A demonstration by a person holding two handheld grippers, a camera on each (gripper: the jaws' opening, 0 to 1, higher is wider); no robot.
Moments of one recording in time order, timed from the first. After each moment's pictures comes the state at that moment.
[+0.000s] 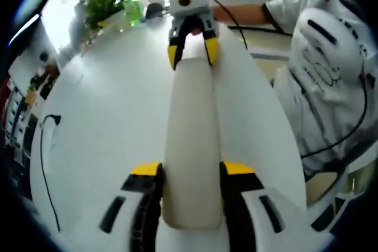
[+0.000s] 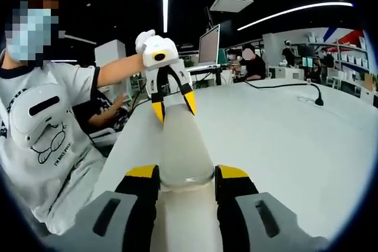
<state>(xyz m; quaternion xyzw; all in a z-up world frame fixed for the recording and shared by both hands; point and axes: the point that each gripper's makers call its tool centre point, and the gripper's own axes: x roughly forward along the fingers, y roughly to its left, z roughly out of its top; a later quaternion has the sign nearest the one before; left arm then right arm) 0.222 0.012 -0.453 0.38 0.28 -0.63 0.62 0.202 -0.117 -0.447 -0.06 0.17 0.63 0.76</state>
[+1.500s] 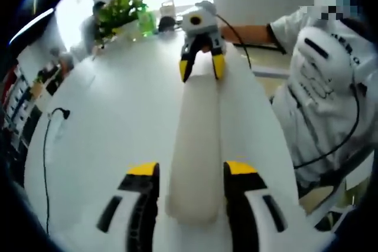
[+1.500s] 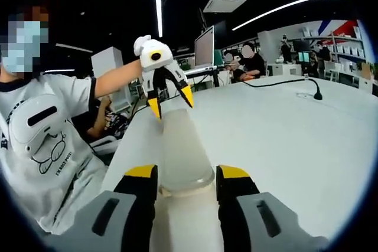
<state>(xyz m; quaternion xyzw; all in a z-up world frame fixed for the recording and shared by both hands) 0.227 0.032 -0.418 0.30 0.26 -0.62 0.67 0.207 -0.113 -0.439 -0.02 0.18 0.62 0.76</state>
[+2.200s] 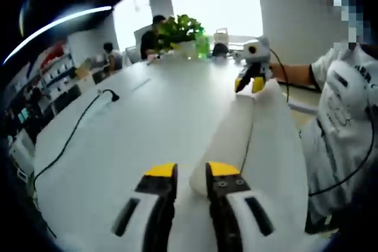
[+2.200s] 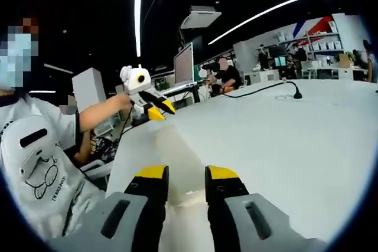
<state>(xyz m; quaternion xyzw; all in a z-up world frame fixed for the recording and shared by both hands) 0.254 0.075 -0.412 0.15 0.20 -0.50 0.83 0.211 -0.114 -0.420 0.07 0.15 0.52 0.84</state>
